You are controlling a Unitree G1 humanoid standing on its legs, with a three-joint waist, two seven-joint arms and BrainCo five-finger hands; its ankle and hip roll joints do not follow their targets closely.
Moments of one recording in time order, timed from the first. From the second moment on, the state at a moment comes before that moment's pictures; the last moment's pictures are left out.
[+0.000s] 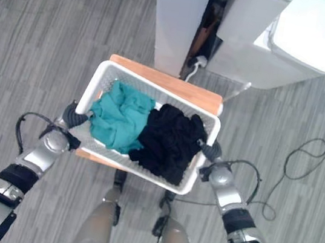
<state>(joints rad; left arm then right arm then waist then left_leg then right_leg) -0.51 0.60 -0.35 0.56 0.06 0.07 0.28 -0.42 -0.38 0.26 0.45 0.01 0.16 -0.15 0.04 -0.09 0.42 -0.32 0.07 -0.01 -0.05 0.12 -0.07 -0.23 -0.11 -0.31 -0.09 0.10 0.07</state>
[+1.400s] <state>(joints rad) -0.07 0.49 -0.23 0.25 -0.03 0.08 0.02 -0.17 -0.51 0.19 0.39 0.03 0.16 0.00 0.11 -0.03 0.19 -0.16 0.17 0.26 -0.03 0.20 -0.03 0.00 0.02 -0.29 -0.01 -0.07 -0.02</state>
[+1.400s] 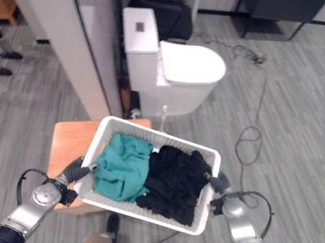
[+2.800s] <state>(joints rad) -0.20 0.52 -0.38 0.29 -0.08 0.10 -0.02 -0.26 -0.56 0.15 0.52 0.18 0.17 0.05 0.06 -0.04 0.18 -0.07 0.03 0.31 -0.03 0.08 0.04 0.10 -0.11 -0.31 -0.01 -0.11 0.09</state>
